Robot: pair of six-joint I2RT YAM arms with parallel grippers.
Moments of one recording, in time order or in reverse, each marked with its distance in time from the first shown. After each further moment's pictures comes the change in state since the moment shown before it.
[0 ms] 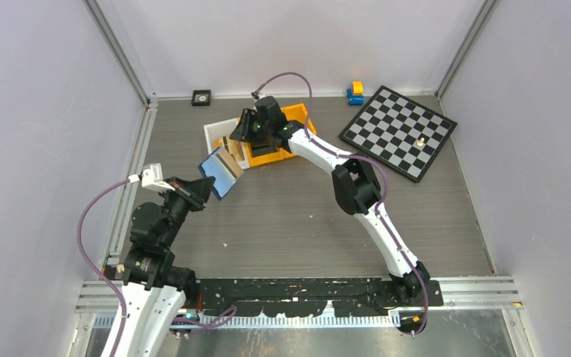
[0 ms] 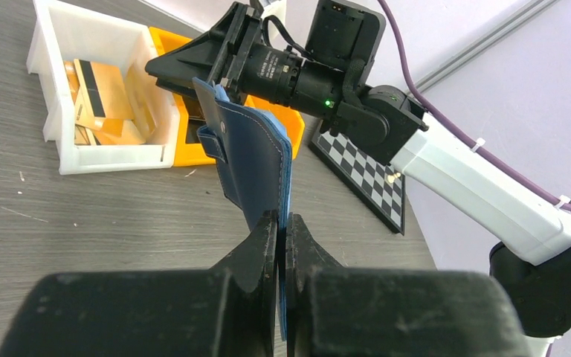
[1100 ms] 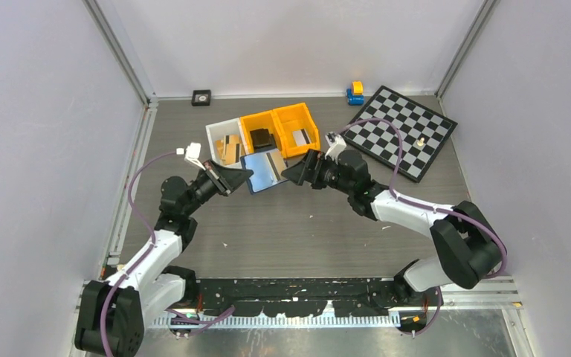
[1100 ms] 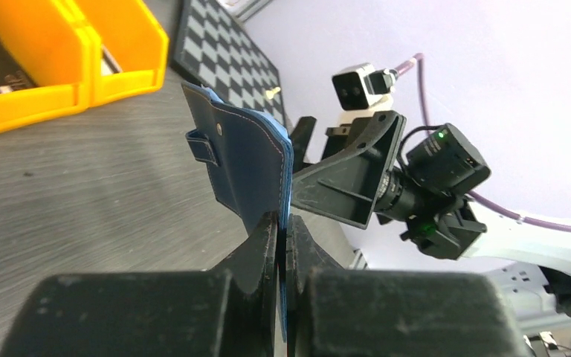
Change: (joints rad) left arm -0.007 0.599 -0.146 0.811 0.460 -0.251; right arm -0.081 -1.115 -1.561 0.580 0.026 0.015
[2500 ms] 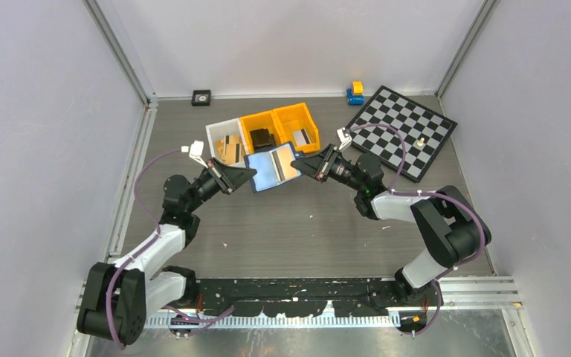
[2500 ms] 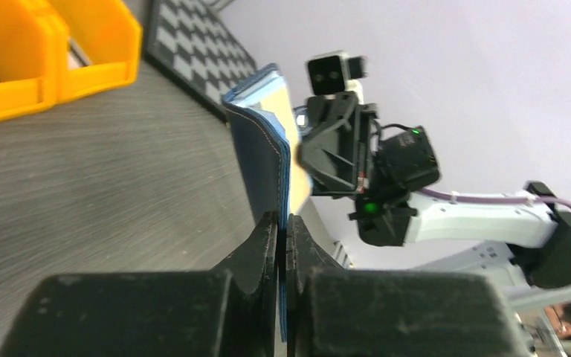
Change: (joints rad) left arm 0.000 0.125 -0.005 0.230 0.086 -0.093; right arm -0.137 0.160 -0.105 0.716 -0.330 0.453
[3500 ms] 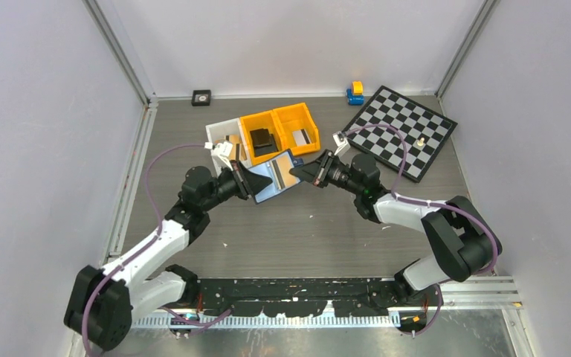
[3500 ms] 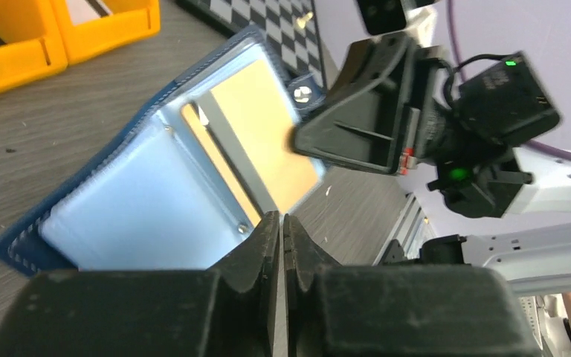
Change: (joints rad) left arm -0.236 -0.100 0.139 -0.486 -0.234 0.330; right arm 0.043 -0.106 0.001 -0.290 0.080 -0.199
